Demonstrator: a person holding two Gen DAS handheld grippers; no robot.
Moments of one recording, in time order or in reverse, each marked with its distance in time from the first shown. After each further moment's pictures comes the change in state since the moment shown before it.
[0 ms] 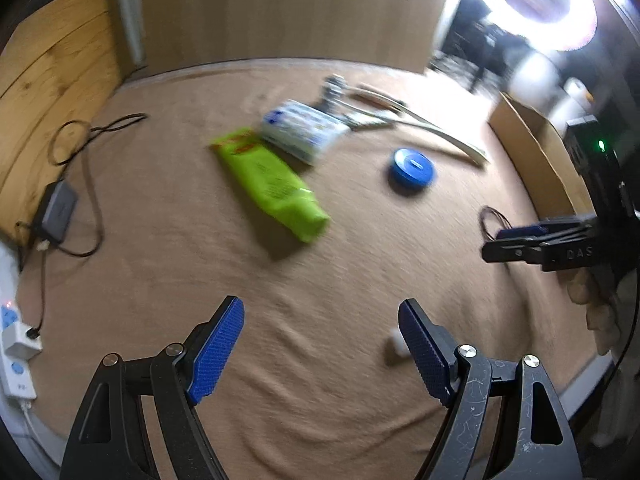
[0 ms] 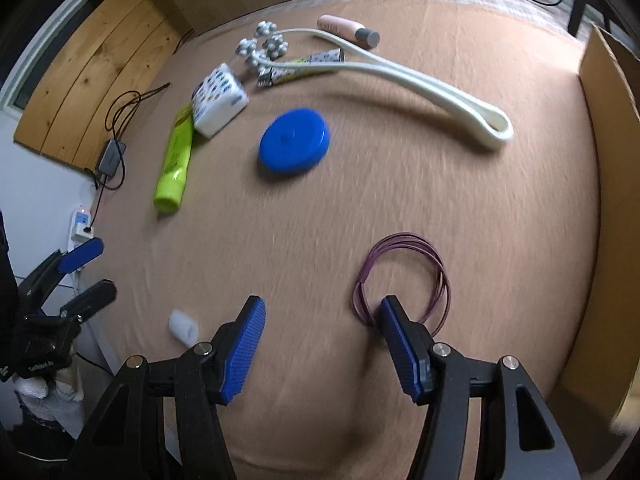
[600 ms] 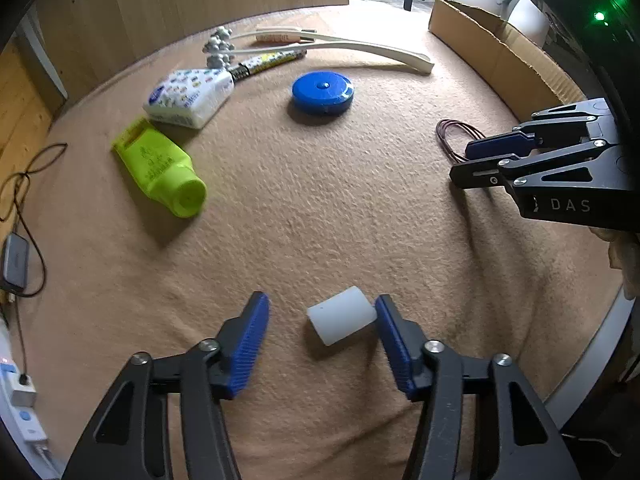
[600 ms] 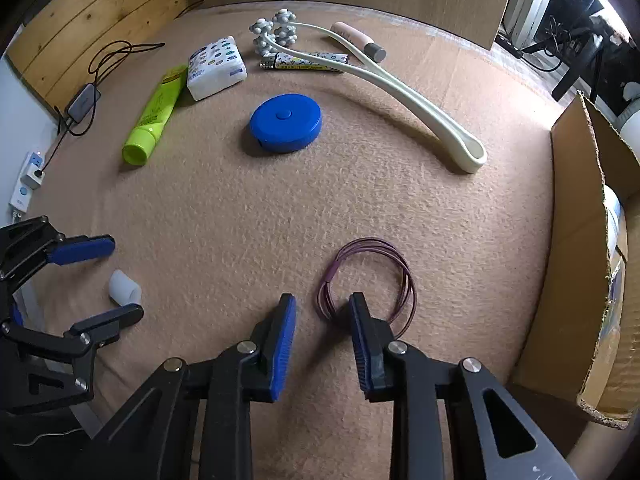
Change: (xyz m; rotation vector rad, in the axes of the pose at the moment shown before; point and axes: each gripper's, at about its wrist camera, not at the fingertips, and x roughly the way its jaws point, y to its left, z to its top) left arm 0.051 -0.067 -0.017 0.217 0.129 -0.002; right arm 0.006 0.029 -0.015 -0.185 -0.050 -0.266
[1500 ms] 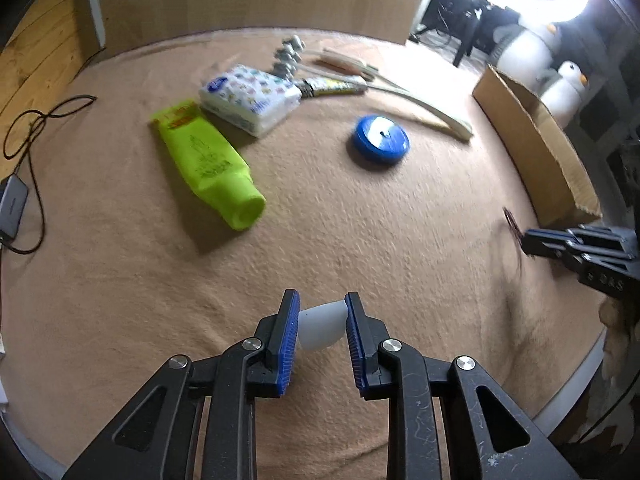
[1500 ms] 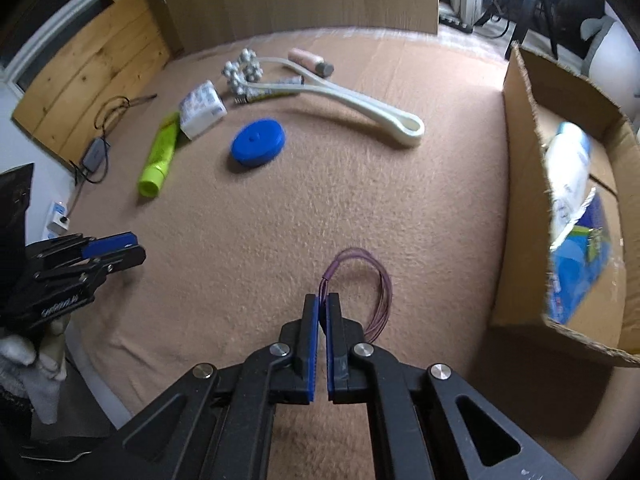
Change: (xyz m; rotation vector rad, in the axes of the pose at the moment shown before) left arm -0.016 0.050 0.014 -0.230 -0.075 -0.067; right arm -0.038 -0.040 -0.026 0.169 -0.090 0.108
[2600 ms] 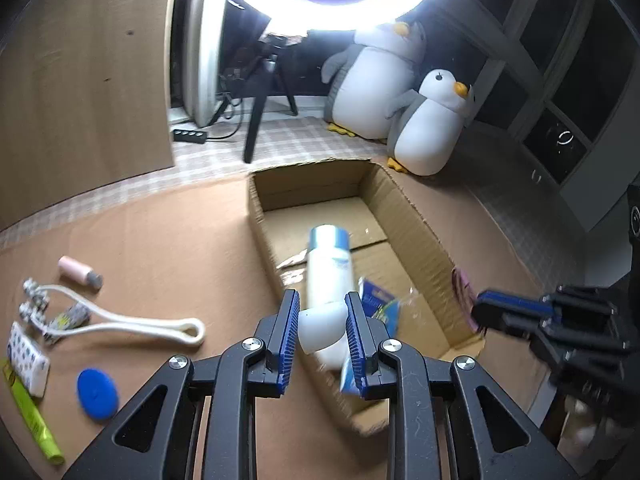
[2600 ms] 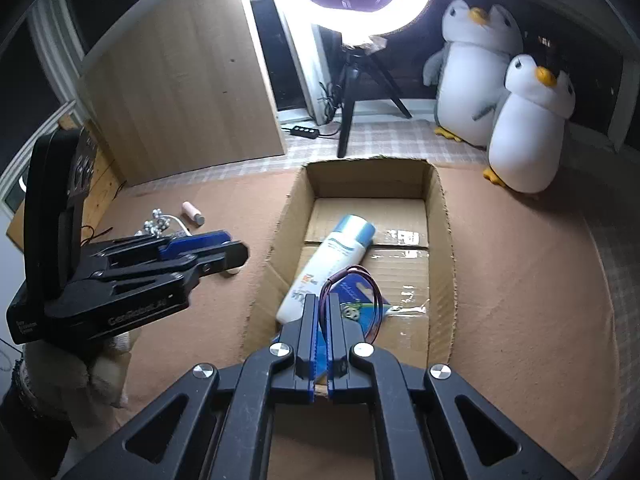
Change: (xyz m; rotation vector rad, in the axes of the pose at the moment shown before) left arm 0.018 -0.283 0.159 0.270 -0.148 -0.241; right arm -0.137 -0.154 0.002 0.202 -0.294 -0.105
